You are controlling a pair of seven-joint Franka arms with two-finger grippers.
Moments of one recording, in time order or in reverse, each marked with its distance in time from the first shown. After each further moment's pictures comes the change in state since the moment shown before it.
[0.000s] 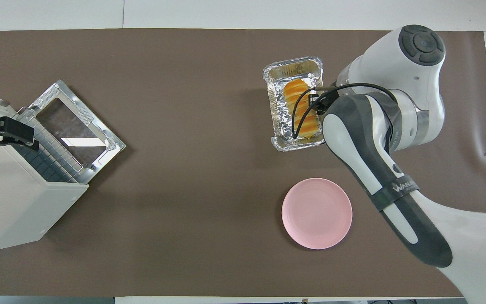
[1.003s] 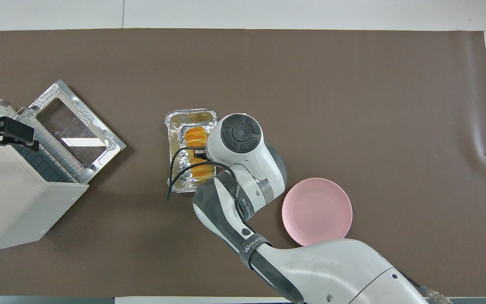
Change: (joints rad) left arm 0.000 0.000 0.000 0.000 0.000 0.000 0.000; right arm 0.324 0.172 0.003 -0.121 0.034 0.340 0.260
